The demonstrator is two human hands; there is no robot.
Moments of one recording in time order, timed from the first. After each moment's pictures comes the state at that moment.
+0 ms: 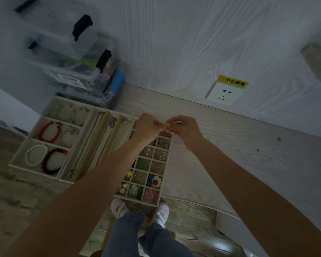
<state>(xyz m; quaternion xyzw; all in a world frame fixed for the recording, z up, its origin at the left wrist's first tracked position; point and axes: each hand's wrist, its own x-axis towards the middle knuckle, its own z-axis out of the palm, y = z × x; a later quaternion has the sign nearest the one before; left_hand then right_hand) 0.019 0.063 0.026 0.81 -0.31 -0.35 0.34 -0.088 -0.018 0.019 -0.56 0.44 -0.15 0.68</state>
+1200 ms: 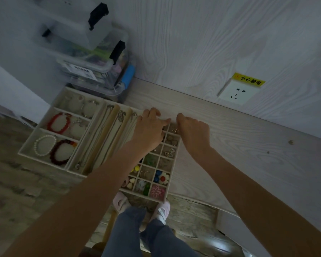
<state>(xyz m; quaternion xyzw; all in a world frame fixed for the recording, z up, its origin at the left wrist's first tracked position) 0.026 0.092 0.015 0.83 -0.53 -0.13 0.04 -0.088 0.003 0.019 -0.94 0.33 0.00 0.02</state>
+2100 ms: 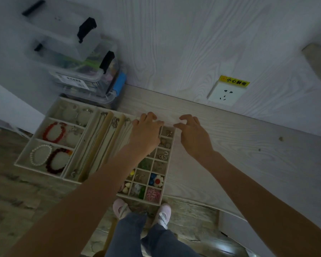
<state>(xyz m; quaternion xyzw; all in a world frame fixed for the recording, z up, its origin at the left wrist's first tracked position) 0.013 0.085 0.034 0.83 -0.53 -0.14 0.03 -0.117 -0.010 0.023 -0.94 0.32 -0.01 0.14</state>
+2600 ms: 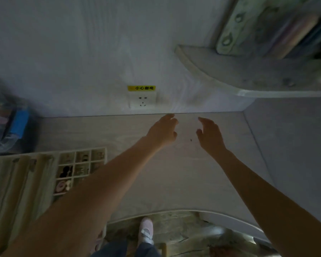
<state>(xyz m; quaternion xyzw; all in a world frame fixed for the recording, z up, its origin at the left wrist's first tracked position) -0.146 -0.083 0.042 0.66 -0.69 -0.28 0.09 -0.319 -0.121 0.021 -0.77 0.61 -0.07 0.18</state>
